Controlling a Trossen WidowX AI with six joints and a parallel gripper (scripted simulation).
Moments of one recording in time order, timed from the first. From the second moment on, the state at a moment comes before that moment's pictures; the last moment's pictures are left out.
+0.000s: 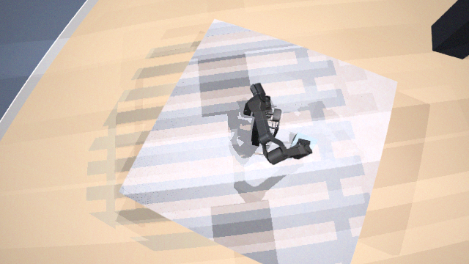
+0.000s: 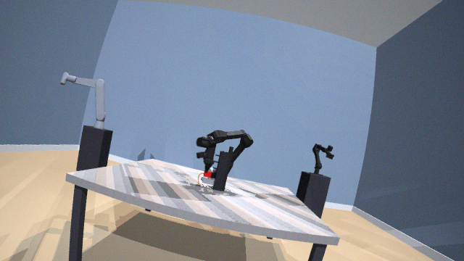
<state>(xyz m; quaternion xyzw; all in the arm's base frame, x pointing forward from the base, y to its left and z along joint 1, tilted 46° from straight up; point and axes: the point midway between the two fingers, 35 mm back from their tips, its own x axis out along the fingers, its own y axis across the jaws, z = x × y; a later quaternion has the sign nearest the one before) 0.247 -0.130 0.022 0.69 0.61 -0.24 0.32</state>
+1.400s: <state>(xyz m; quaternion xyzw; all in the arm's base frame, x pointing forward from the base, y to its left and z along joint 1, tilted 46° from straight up) 0.250 -0.165 -0.007 0.69 0.61 -0.24 0.31</state>
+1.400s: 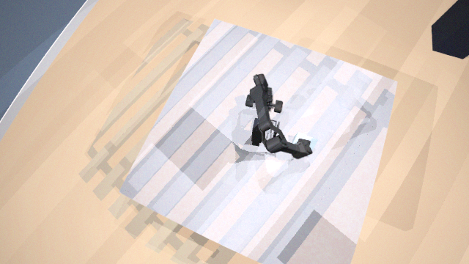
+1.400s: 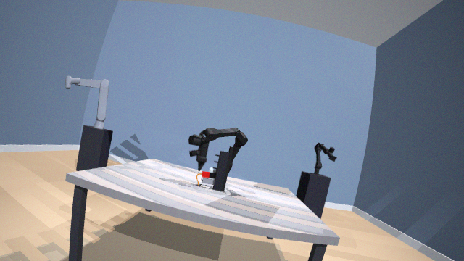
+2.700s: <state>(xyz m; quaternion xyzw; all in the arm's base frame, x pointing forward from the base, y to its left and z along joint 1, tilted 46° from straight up) 0.248 -0.154 0.014 0.69 0.61 -0.24 0.32</state>
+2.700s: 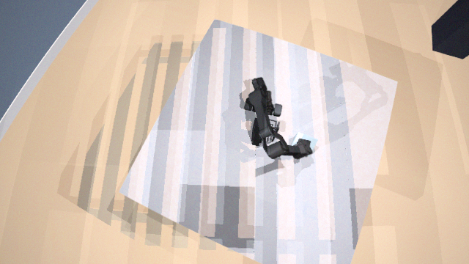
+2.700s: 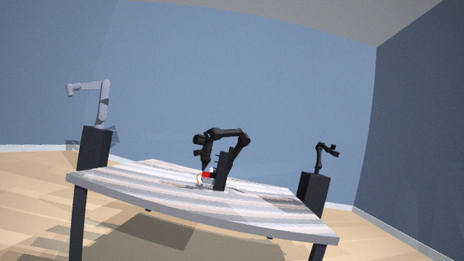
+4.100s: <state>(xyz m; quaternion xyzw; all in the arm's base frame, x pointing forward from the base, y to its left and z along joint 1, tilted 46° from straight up) 0.248 -0.136 0.016 0.69 0.61 -0.24 0.32</state>
